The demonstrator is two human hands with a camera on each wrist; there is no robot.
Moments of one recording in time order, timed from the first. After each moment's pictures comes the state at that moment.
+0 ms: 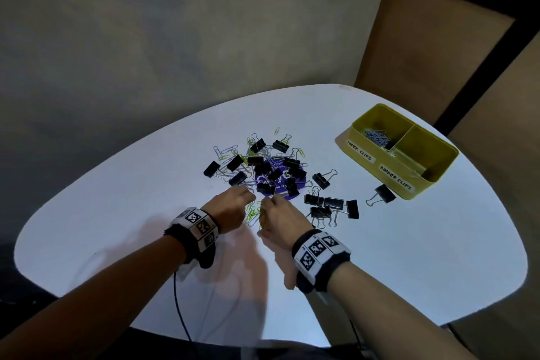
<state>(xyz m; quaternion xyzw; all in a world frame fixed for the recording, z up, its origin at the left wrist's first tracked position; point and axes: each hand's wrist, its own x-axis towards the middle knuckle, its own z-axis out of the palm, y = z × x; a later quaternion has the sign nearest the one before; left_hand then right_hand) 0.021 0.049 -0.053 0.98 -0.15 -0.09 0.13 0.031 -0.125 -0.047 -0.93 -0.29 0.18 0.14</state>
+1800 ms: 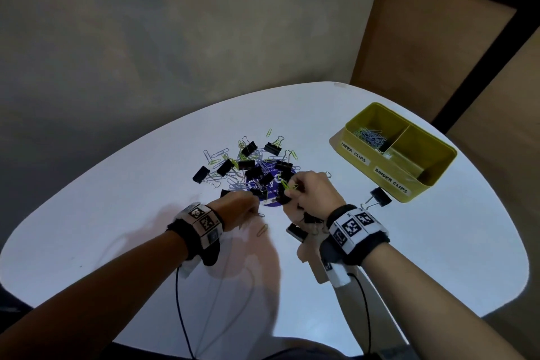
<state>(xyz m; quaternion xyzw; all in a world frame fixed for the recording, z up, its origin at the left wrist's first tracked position) 0.049 0.016 -0.027 0.96 -0.15 -0.20 0.14 0.090 -0.187 -0.002 -0.91 -0.15 0.17 0.35</state>
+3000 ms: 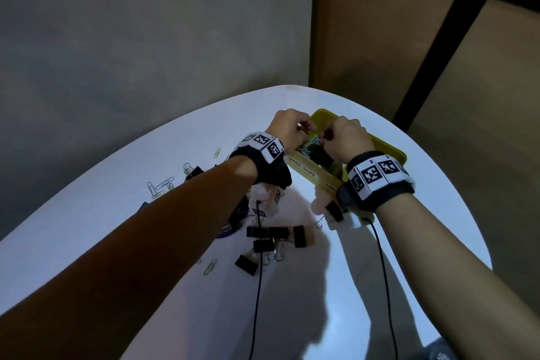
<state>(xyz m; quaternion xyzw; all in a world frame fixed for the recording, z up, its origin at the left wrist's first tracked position) 0.242 -0.181 0.049 0.94 -0.11 -0.04 0.31 0.230 -0.323 0.046 -0.97 0.00 0.08 0.24</state>
